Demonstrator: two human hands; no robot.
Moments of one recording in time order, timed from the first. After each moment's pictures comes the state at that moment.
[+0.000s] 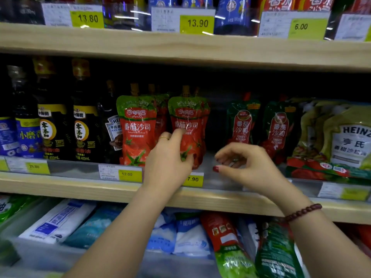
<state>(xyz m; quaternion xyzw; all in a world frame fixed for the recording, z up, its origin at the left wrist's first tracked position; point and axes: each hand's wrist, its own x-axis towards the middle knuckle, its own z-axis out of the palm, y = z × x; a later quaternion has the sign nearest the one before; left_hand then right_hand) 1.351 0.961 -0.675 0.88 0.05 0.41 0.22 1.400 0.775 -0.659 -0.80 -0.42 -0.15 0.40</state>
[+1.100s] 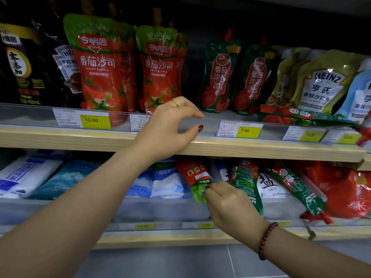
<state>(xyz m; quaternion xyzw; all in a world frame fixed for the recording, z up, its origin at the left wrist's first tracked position) 1.338 0.926 -0.701 0.86 -0.22 0.36 0.28 1.324 0.729 -0.806 -0.87 -0.43 -0.24 0.07</state>
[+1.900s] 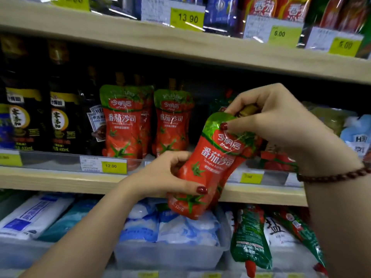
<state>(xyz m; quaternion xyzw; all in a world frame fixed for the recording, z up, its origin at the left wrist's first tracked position) 1.318 0.953 -0.677 0.76 -0.25 0.00 0.61 1.336 0.757 -0.557 -0.82 -0.35 -0.13 0.44</state>
